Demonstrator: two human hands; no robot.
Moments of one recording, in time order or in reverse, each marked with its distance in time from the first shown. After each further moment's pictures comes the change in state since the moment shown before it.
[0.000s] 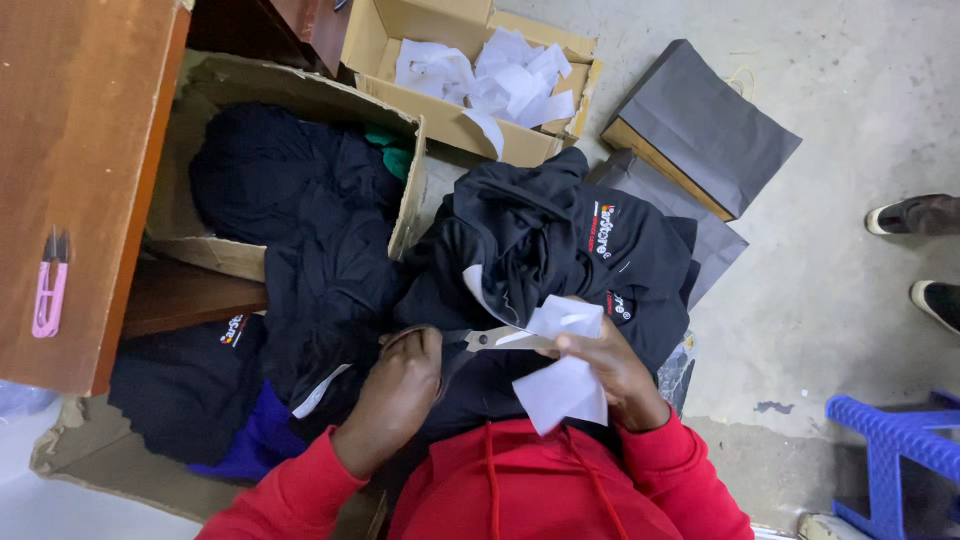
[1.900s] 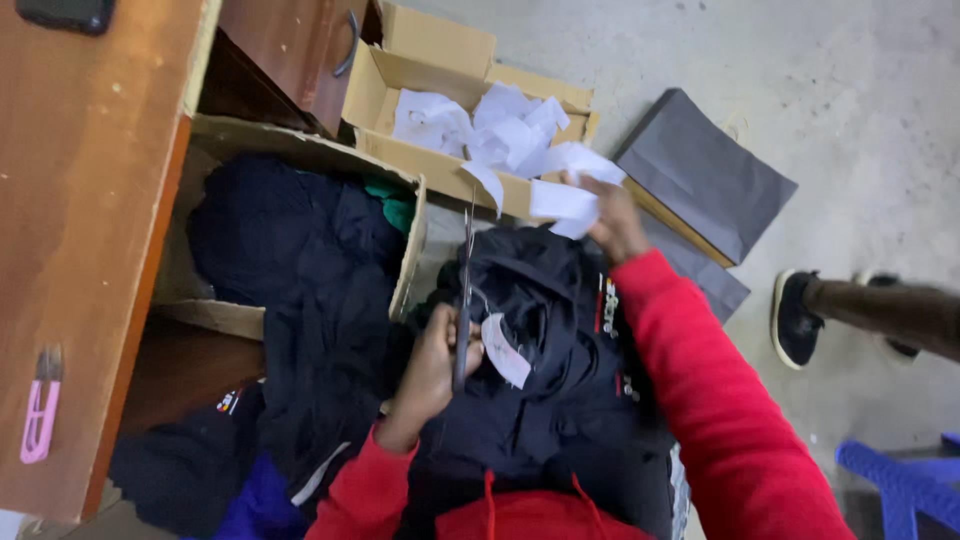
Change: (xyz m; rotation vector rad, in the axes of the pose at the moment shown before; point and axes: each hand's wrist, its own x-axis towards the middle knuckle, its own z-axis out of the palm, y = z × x) left_hand 0.139 -0.031 0.036 -1.646 -0.092 -0.508; right_hand 0.306 -0.150 -0.015 0.262 0.286 -0.133
